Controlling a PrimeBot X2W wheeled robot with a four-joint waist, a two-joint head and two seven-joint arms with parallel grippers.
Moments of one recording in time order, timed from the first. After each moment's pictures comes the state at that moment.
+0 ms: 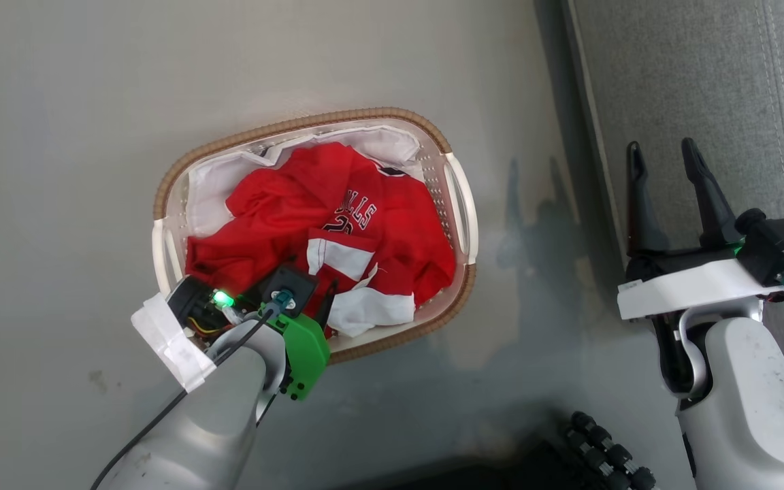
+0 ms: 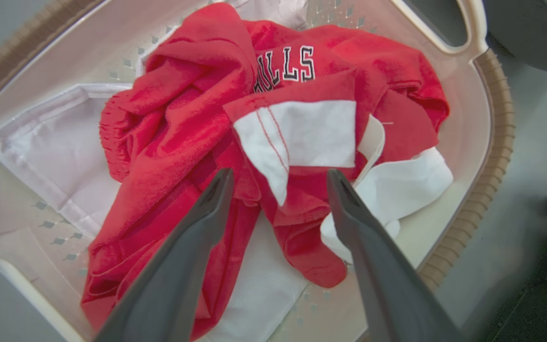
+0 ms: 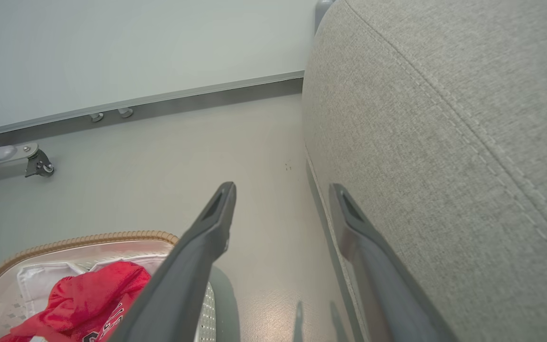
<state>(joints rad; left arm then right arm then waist) -0.71 0.05 -0.66 1.10 -0.14 -0.13 -0.25 -0.36 -0.05 0.00 0.16 0.25 0.13 -0.26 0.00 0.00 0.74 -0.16</state>
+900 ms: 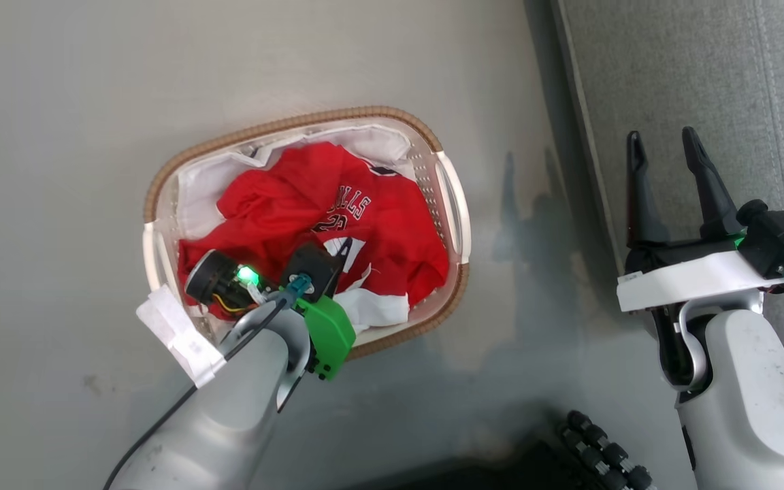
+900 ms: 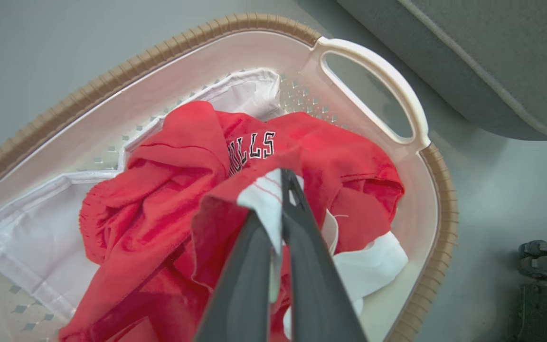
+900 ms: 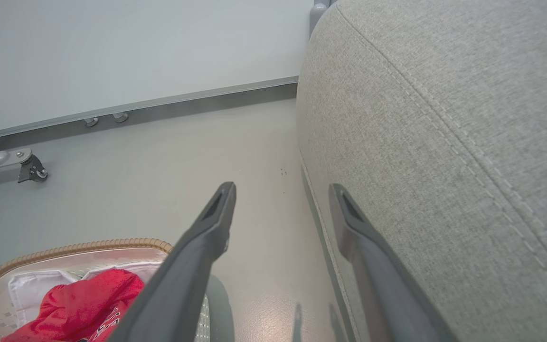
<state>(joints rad) -0.71 0.05 -0.71 0.96 -0.22 -0.12 -0.26 -0.38 -0.05 0.00 0.16 0.25 0.13 -0.26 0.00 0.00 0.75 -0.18</state>
